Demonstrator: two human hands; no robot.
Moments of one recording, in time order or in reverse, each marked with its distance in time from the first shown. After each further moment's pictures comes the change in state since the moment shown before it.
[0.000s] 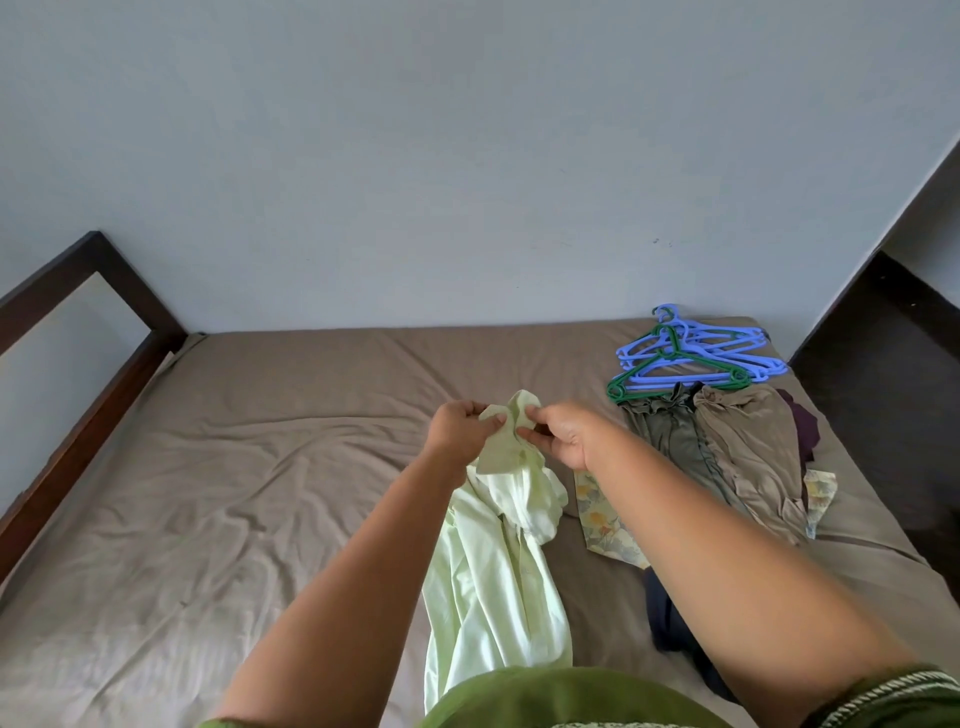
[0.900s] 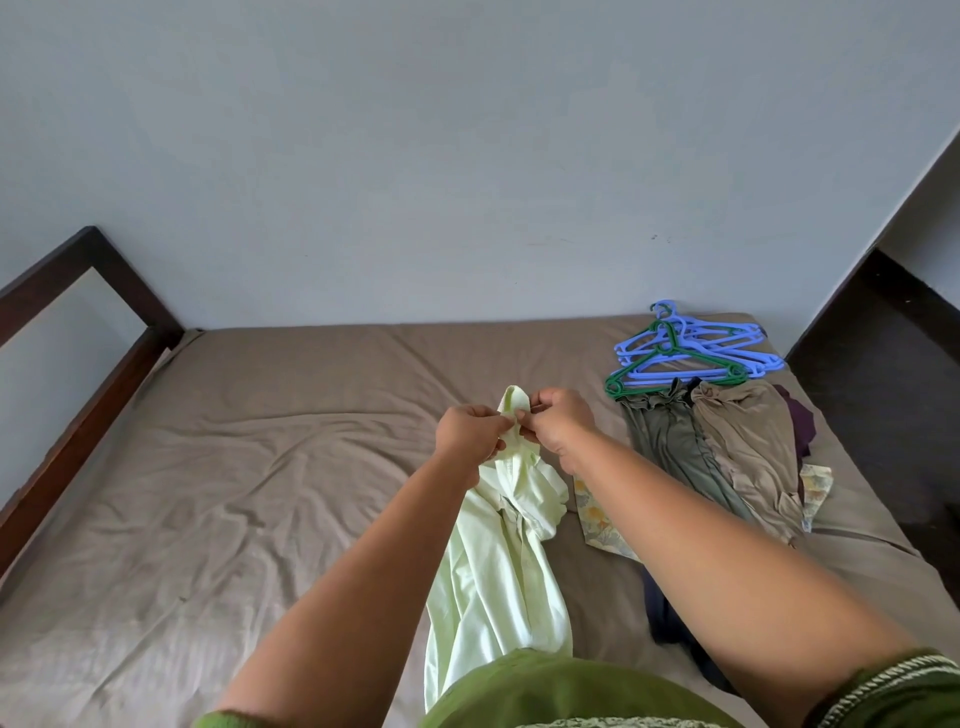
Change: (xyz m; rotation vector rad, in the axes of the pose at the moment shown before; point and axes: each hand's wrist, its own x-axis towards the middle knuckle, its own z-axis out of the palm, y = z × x) left_hand -0.010 0.001 0.013 -0.043 0.066 -0.091; right_hand -0.004 0.017 0.003 -0.421 0.193 -0.341
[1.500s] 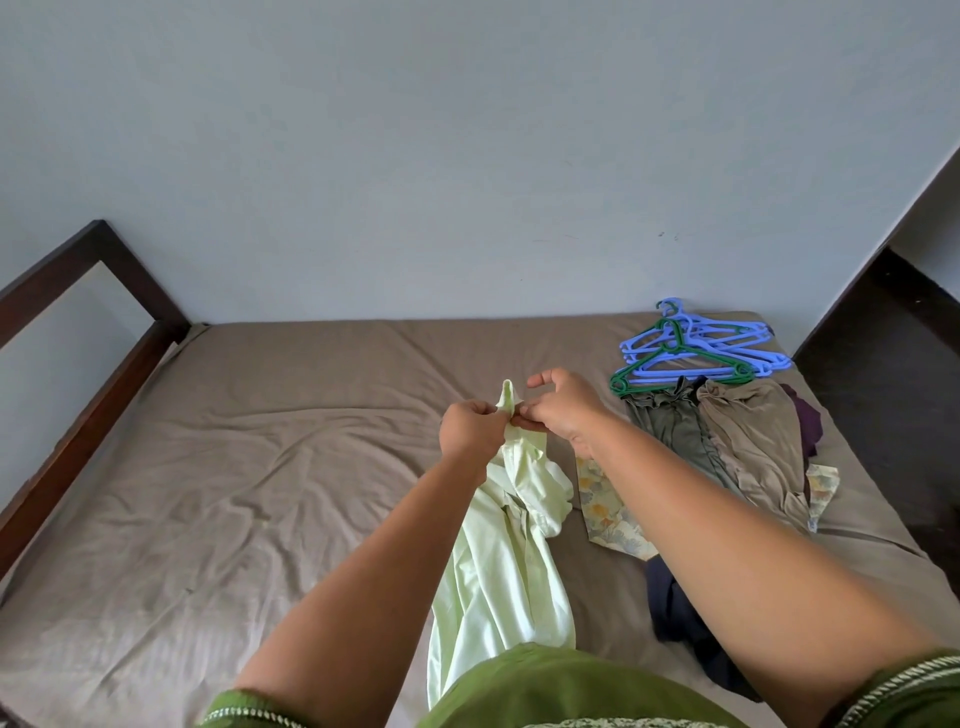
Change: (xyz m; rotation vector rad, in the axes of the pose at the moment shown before) left_hand 0.003 -0.006 0.004 0.105 0.138 0.062; right_hand -0.001 -0.017 -0.007 0.055 -0.149 0.001
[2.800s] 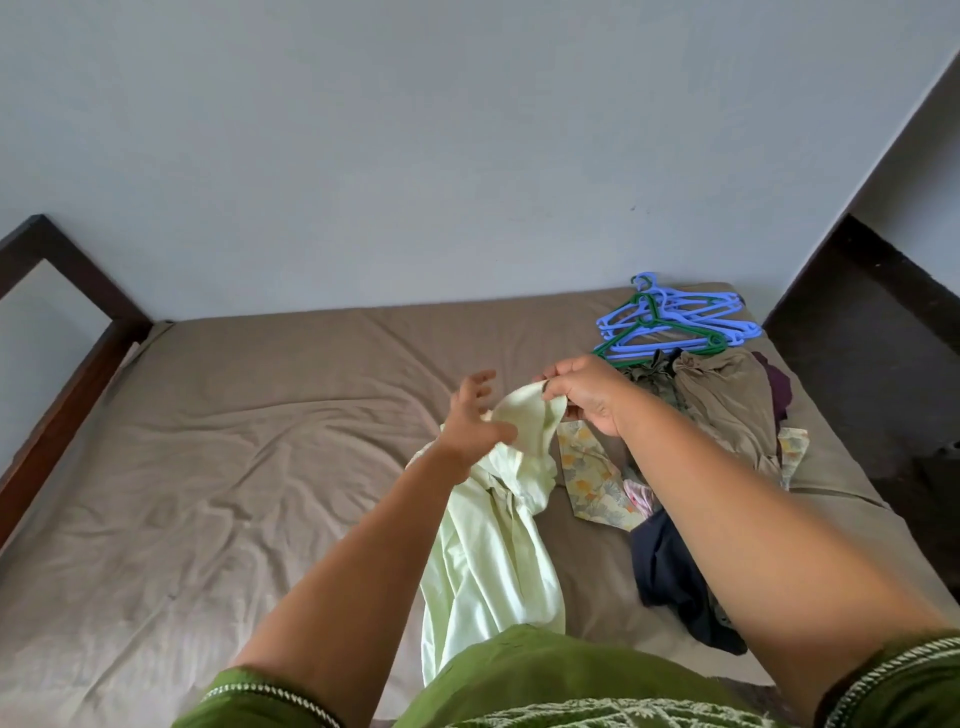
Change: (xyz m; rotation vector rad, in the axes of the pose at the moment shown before) left_hand 0.011 -0.025 0.008 0.005 -0.378 0.214; right_hand -0.003 0.001 -0.048 -0.143 0.006 0.071
